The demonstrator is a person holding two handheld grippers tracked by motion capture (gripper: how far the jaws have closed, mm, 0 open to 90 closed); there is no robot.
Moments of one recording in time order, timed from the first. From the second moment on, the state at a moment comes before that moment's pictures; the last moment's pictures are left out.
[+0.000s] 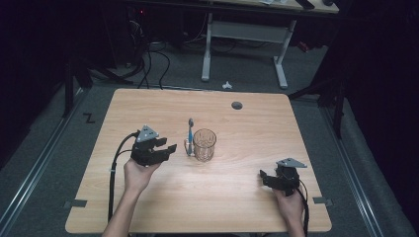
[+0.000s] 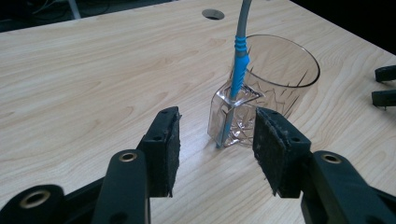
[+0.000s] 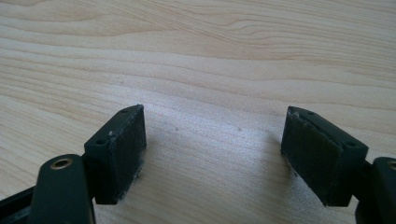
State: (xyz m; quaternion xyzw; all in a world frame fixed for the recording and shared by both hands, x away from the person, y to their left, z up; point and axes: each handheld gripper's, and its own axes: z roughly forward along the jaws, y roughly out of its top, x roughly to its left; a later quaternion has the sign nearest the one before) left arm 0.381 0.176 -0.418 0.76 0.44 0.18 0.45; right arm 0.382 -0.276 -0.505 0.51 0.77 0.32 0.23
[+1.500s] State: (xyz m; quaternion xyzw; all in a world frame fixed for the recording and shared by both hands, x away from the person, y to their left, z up) left arm 0.362 0.190 -0.441 0.75 0.47 0.17 0.43; right arm 0.382 -0.276 -0.505 0.51 0.77 0.32 0.23
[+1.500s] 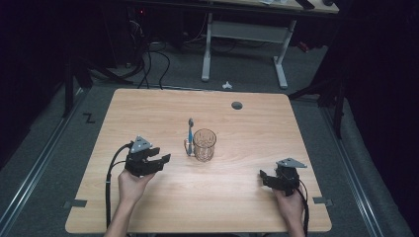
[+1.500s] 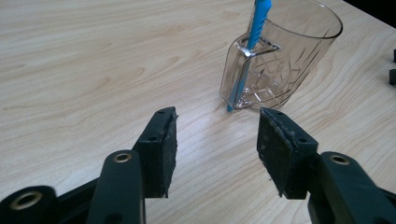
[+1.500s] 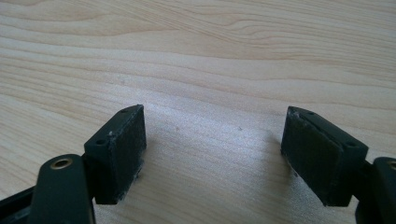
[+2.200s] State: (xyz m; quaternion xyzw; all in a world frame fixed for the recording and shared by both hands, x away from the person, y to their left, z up) left arm 0.358 0.198 -0.460 0.75 0.49 0.18 0.41; right arm 0.382 -0.276 -0.505 0.51 0.77 0.32 0.22
